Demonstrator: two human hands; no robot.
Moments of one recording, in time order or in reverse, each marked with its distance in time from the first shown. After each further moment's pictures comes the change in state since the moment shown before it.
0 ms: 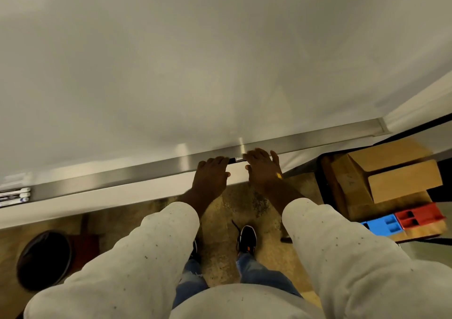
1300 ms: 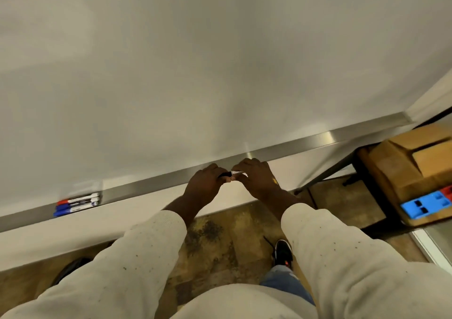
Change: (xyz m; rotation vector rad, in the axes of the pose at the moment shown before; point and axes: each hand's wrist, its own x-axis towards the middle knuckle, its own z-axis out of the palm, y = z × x) left_hand -0.122 -0.186 -0.051 -0.269 0.178 0.175; right_hand -0.030 -0.219 0.034 0.262 0.309 -0.170
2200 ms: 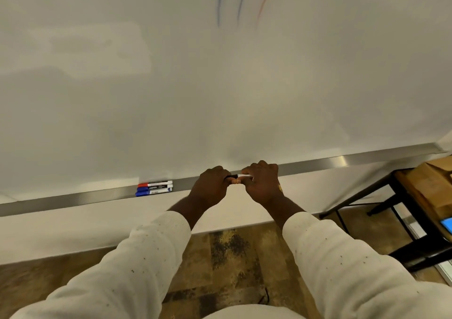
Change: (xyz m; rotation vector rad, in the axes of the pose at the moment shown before) left_hand -0.165 -0.106 -0.146 0.042 0.166 -0.017; right_hand -0.012 -0.241 0.064 -0.083 0.256 -0.047
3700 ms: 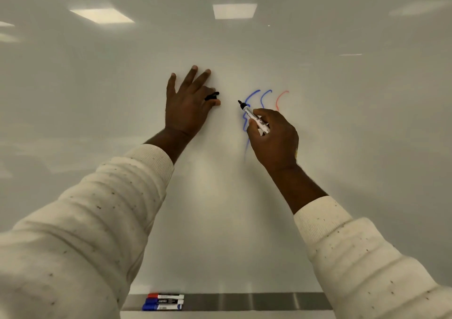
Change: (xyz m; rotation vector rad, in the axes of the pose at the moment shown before) left_hand 0.159 0.064 -0.425 0.649 1.115 0.267; right_hand 0.204 -0.190 -0.278 0.351 0.931 -0.414
